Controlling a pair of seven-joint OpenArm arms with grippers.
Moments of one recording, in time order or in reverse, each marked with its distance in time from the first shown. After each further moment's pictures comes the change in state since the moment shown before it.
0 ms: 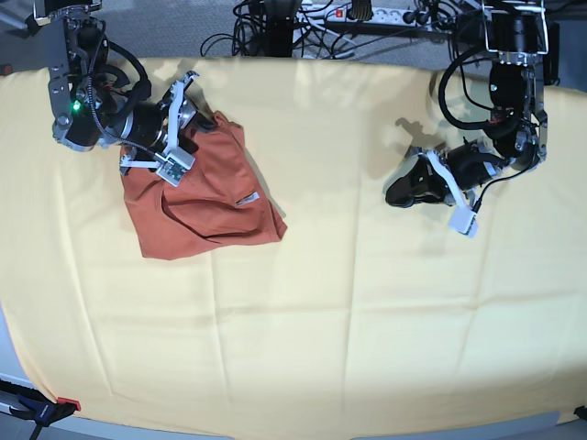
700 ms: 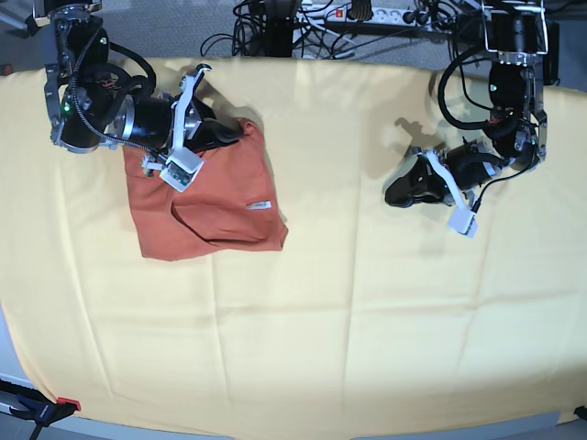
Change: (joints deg) left arm 0.0 0.0 0.0 0.0 0.0 0.0 0.0; right arm 0.5 -0.2 0.0 3.6 20.1 0.1 -1.0
